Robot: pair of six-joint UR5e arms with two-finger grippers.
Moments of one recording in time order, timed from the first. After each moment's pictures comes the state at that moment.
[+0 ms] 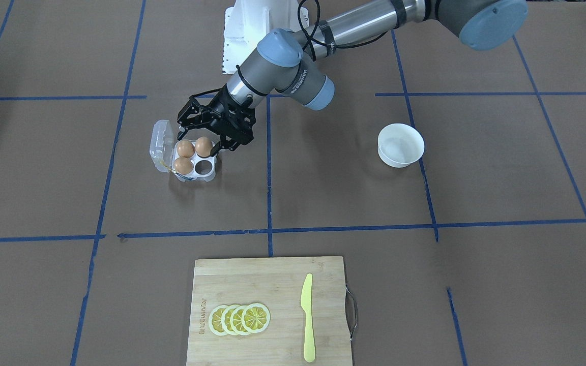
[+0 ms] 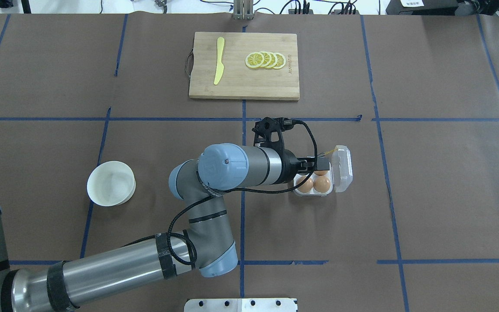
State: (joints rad) left arm -0.38 -2.49 -1.21 -2.56 -1.68 -1.38; right arm 1.63 -1.61 1.64 -1.58 2.51 0.07
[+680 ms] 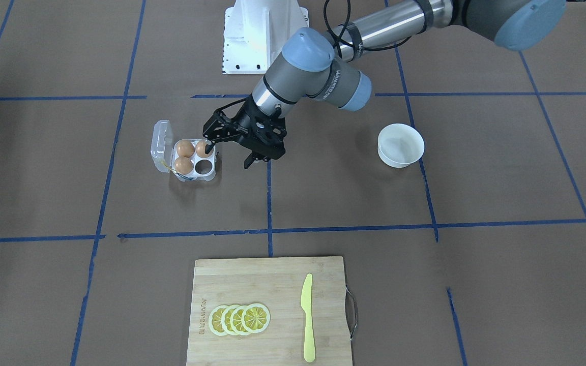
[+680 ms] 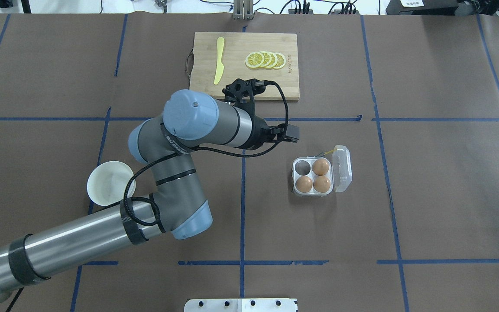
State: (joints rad) left arm -0.54 -2.38 -1.43 -2.27 -1.88 -1.32; right arm 1.38 -1.60 1.81 -1.39 2.46 0.55
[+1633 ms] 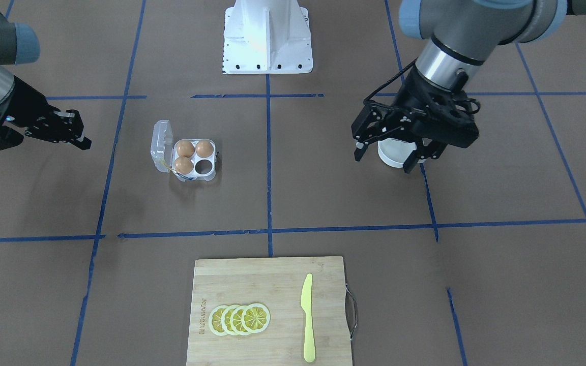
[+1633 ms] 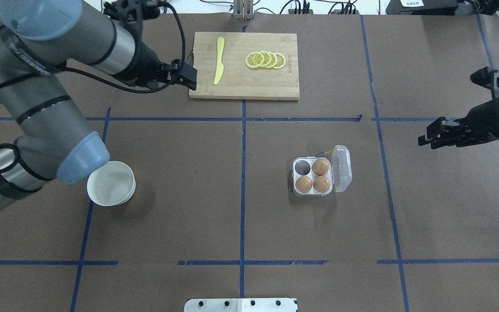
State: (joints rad) left arm -0.93 -2.15 -1.85 -1.74 -2.08 -0.94; right arm 0.90 -1.55 1.86 -0.90 2.34 1.12
